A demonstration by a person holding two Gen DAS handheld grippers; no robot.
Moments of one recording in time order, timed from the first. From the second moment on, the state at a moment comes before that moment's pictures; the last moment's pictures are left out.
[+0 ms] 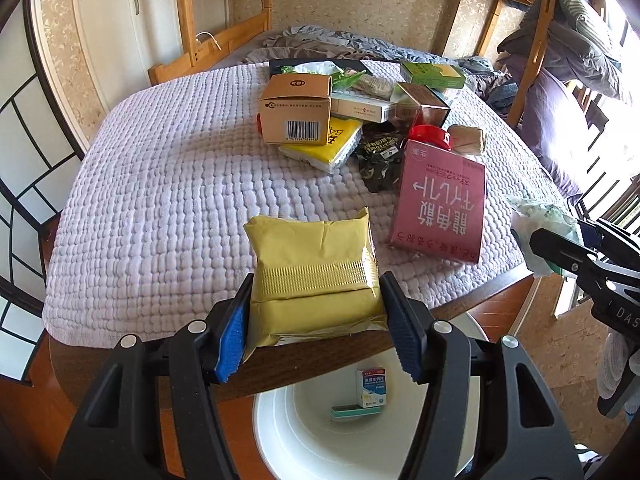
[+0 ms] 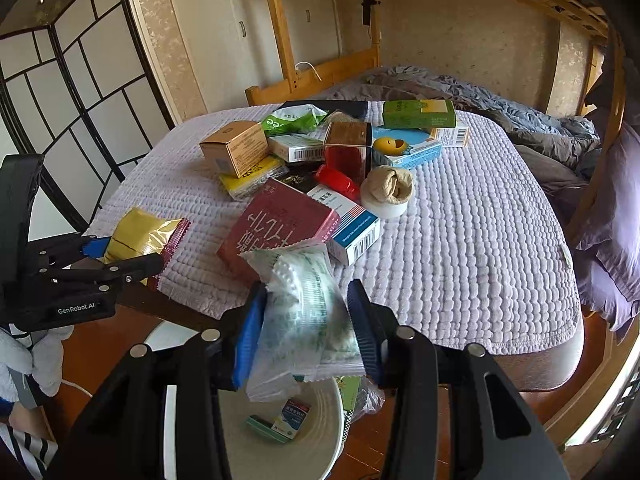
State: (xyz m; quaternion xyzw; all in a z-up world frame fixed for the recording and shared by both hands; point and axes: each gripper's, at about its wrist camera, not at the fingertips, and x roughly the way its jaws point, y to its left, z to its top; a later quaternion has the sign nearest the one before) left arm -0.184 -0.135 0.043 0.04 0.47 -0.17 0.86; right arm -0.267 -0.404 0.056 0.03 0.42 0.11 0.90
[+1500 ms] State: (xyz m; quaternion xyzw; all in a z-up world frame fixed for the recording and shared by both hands) left arm -0.239 -0.141 0.008 0.05 0.51 -0.21 0.83; right arm -0.308 -0.363 0.024 0.01 0.47 0.16 0.87
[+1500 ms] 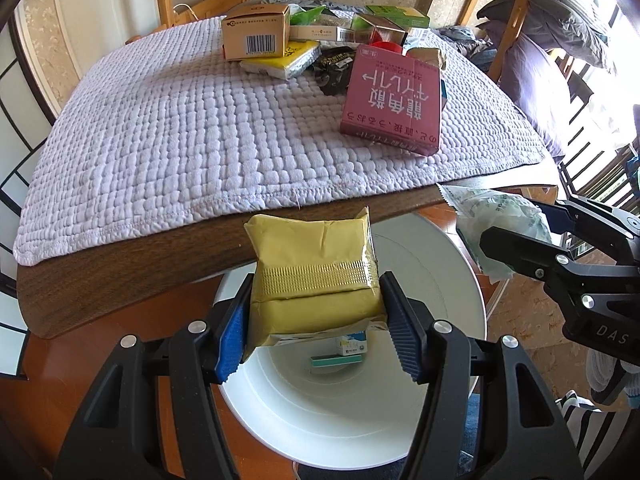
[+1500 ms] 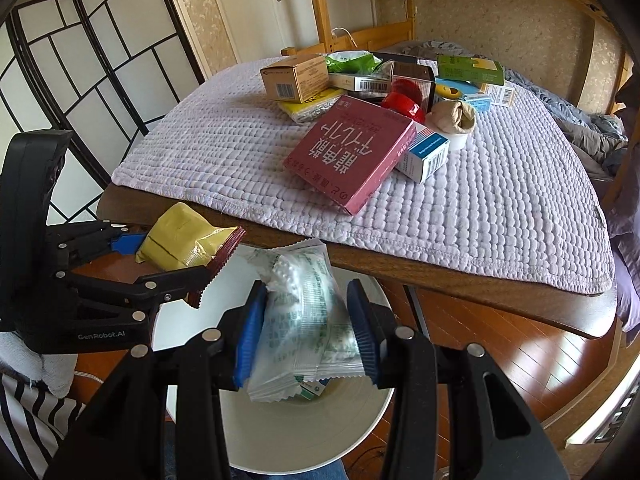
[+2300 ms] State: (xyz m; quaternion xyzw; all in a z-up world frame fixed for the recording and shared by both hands) left arm -0.242 -0.150 -0.013 0.06 0.53 -0.21 0.82; right arm -0.301 -0.356 -0.002 0.00 0.50 0.16 0.85
